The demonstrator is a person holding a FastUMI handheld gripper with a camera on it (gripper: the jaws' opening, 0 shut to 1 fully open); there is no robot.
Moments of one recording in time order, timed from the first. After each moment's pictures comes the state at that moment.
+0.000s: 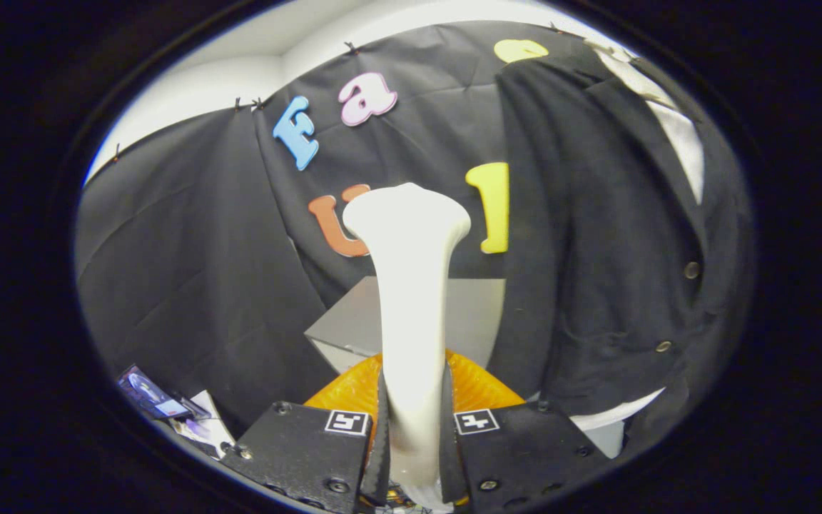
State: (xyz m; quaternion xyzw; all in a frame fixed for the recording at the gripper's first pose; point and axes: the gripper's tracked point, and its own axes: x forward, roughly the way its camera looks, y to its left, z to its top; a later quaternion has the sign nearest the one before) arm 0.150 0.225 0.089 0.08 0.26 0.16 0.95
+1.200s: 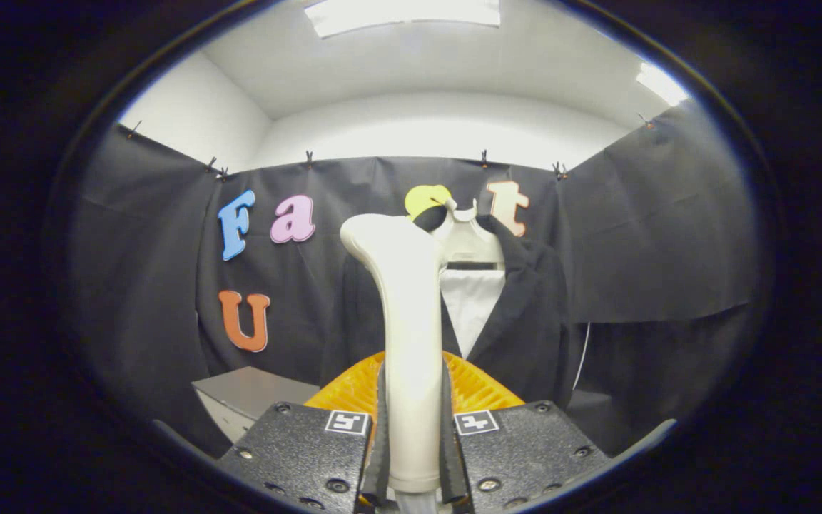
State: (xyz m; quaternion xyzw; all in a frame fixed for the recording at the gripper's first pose) arm 0.103 0.028 0.216 -0.01 -0.05 -0.03 1.00
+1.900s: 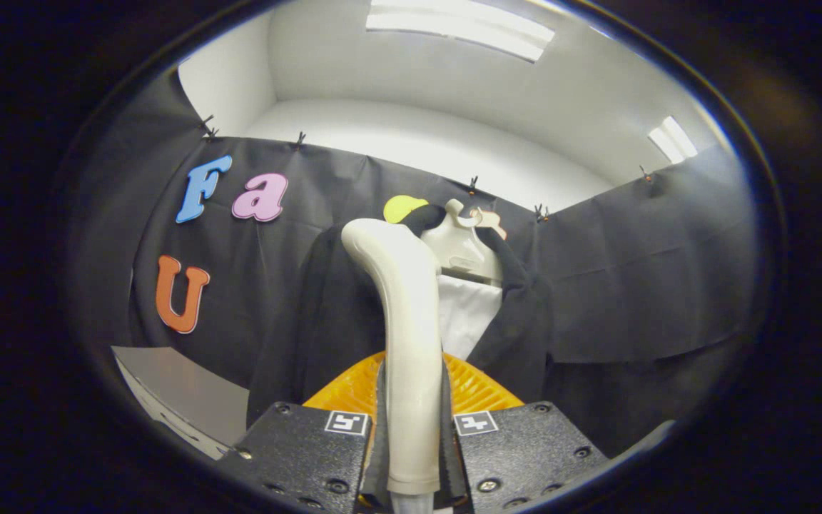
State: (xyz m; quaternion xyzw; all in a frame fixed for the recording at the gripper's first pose) arm 0.178 0.020 0.182 -0.11 -0.09 -0.14 0.98
